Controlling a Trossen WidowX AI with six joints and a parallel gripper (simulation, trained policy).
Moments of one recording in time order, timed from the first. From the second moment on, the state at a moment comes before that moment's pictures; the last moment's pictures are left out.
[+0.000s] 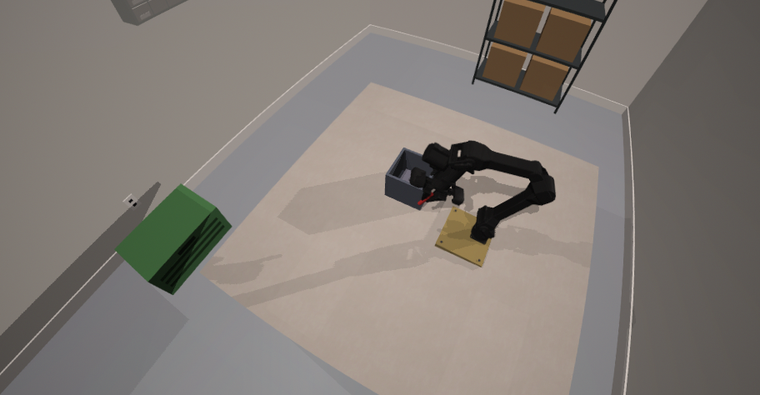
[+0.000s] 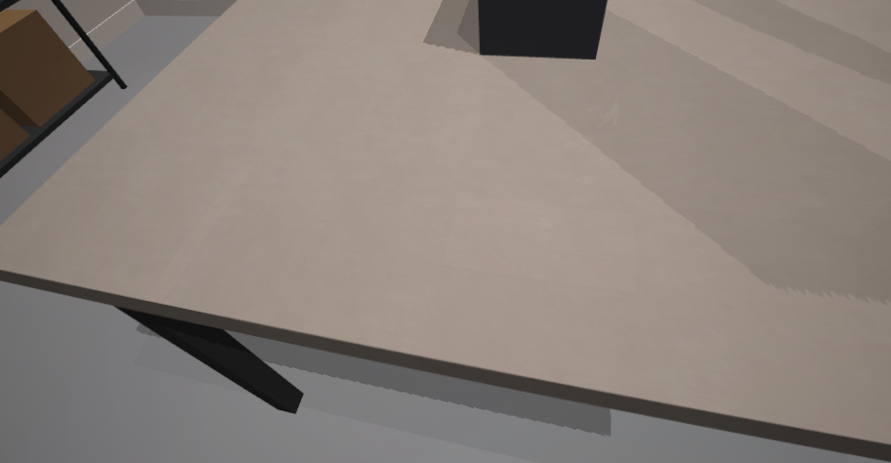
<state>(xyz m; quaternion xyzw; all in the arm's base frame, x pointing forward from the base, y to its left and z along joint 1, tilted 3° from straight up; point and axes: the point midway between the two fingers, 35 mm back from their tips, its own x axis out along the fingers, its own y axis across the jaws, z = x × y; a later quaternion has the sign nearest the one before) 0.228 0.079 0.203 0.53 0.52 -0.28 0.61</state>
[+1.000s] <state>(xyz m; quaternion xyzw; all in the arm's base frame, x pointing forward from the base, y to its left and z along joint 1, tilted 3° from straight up) 0.265 -0.016 0.200 0.51 0.49 -0.37 0.61</state>
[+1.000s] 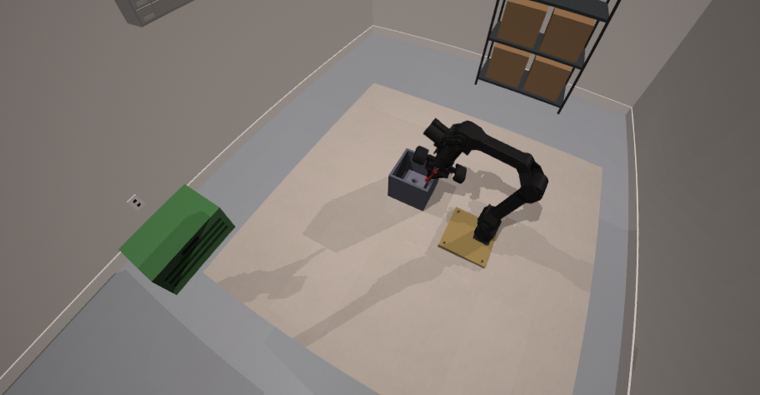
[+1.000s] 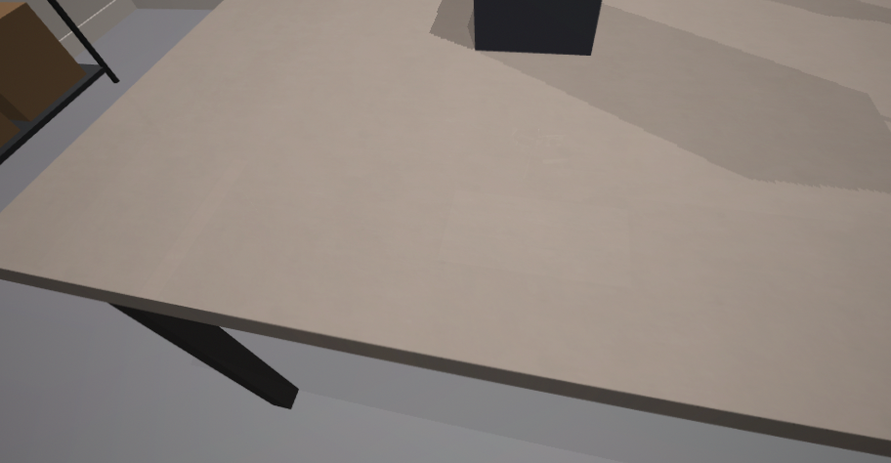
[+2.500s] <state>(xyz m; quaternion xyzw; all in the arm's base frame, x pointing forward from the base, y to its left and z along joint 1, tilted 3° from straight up) 0.328 -0.064 0.102 0.48 0.54 -0.35 0.59</state>
